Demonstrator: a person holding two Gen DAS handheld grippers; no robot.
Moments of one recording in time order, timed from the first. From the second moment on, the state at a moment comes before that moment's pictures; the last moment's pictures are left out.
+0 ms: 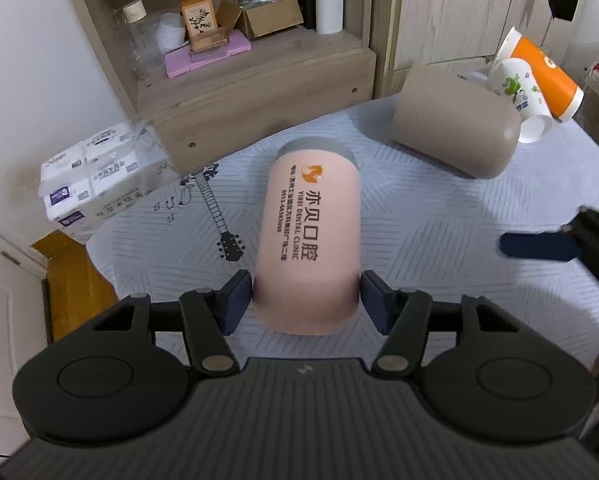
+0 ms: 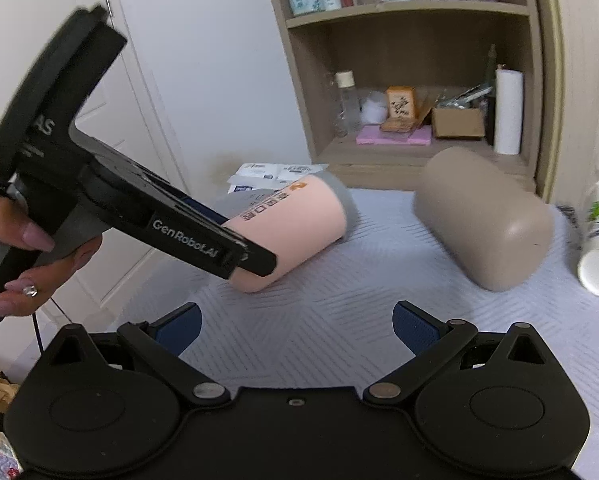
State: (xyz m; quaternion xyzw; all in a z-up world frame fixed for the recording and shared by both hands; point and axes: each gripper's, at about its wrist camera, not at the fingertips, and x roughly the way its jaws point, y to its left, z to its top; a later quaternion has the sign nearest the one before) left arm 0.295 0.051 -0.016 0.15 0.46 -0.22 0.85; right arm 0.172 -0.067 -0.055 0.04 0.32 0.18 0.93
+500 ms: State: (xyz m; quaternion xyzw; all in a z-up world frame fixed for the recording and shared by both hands) left arm 0.295 0.054 -0.013 0.10 0.48 -0.22 0.85; right arm 0.170 -0.059 -0.071 0.06 0.34 0.19 0.92
